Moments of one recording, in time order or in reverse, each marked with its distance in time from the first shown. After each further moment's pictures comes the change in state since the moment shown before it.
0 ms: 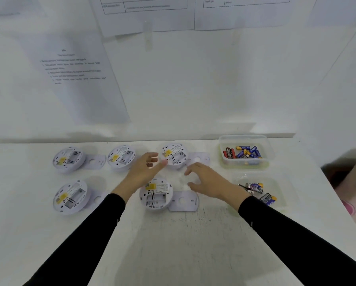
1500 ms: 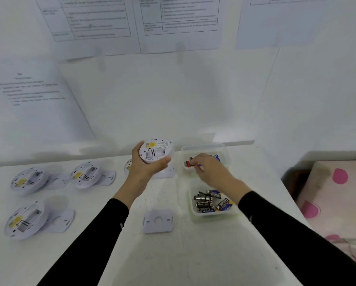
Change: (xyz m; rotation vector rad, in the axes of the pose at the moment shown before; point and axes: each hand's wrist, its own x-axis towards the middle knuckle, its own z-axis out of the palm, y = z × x) left_hand -0.009 0.087 0.093 -0.644 0.020 0.236; right_hand -0.054 0.062 -0.092 -0.082 0.289 0.094
